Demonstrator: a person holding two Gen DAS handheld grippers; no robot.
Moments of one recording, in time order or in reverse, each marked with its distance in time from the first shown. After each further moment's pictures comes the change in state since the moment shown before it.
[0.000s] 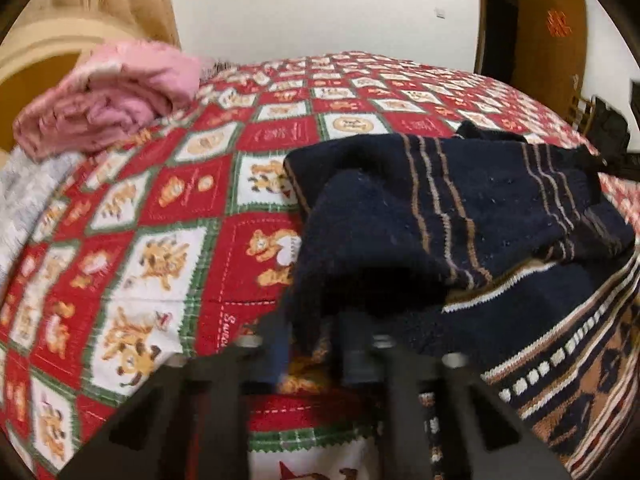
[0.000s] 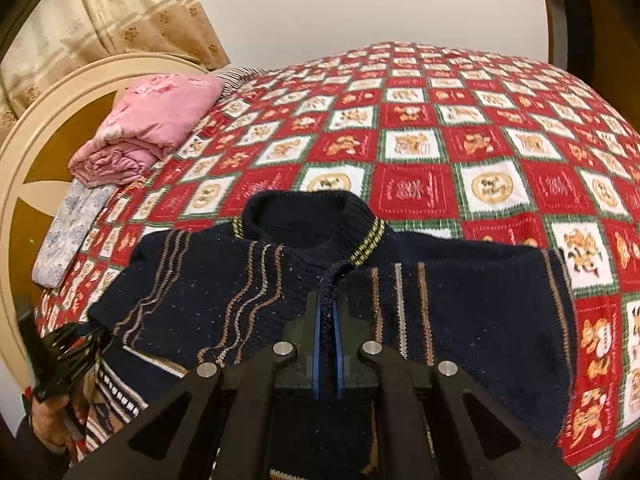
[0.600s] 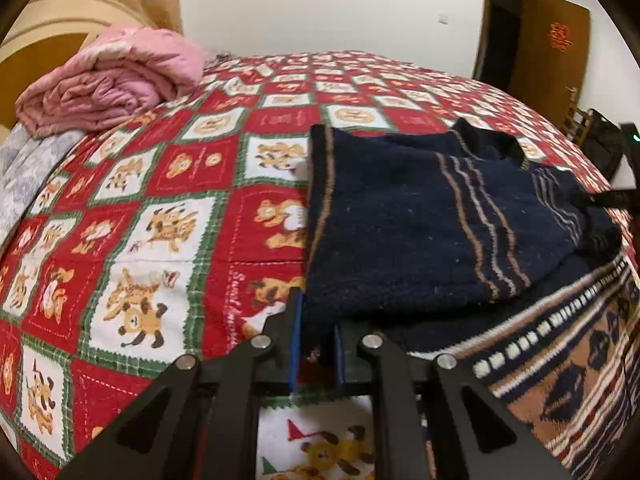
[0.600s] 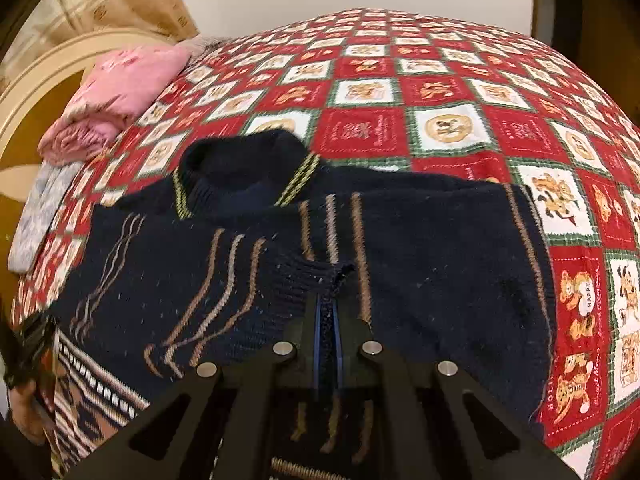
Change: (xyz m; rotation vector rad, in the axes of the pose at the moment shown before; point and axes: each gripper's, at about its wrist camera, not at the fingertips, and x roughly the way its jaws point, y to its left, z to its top) left arm -0.017 -0.004 -0.023 0.000 -0.008 -0.025; right arm 0.017 -0.041 -0.027 0.039 0.096 -0.113
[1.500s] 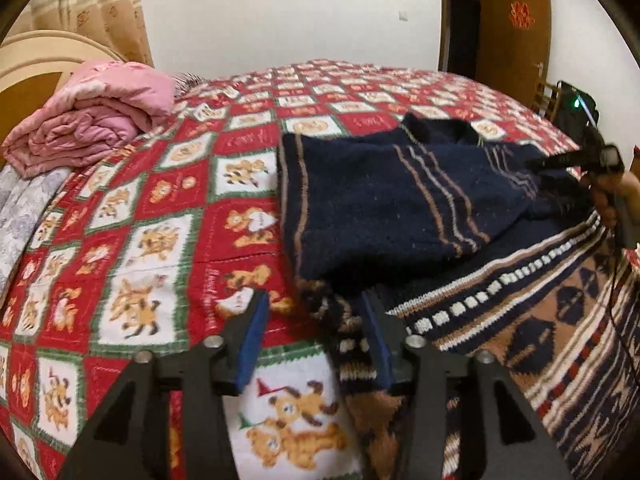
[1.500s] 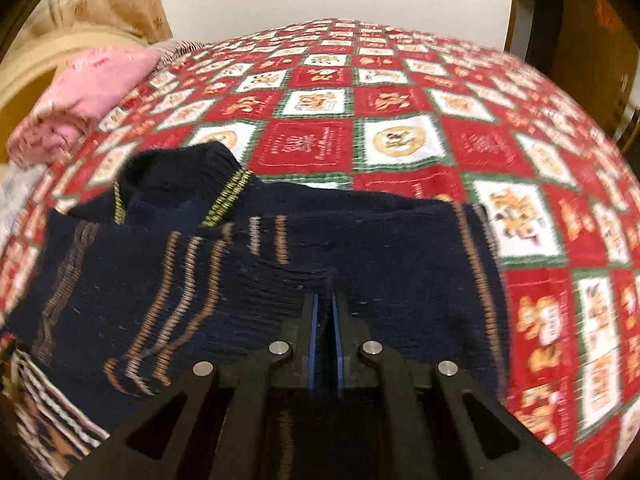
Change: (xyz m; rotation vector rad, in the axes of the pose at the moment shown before) left arm -0.036 -0.017 -0.008 0.107 -0.051 -0.033; right arm 0.015 -0.024 0.006 -0.034 -0.004 -0.157
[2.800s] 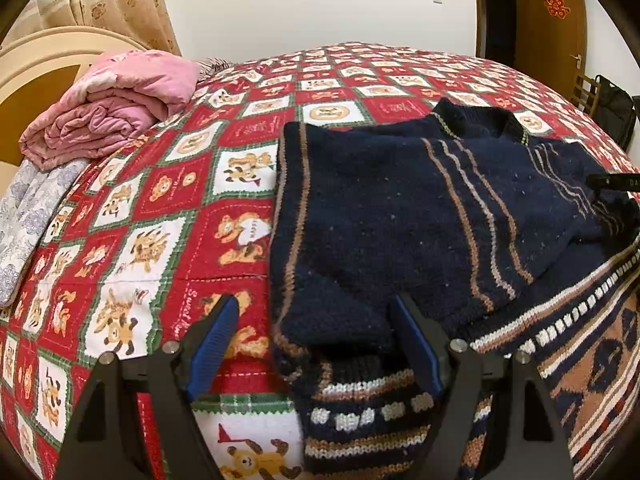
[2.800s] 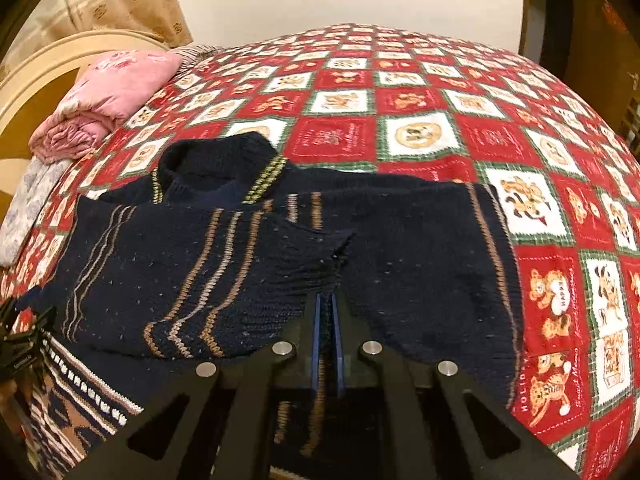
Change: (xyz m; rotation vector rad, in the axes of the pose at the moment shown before) left arm 0.047 -0.029 0.019 -0.031 0.087 0.145; right arm -0.015 0.004 -0.022 0.013 -0.014 0.069
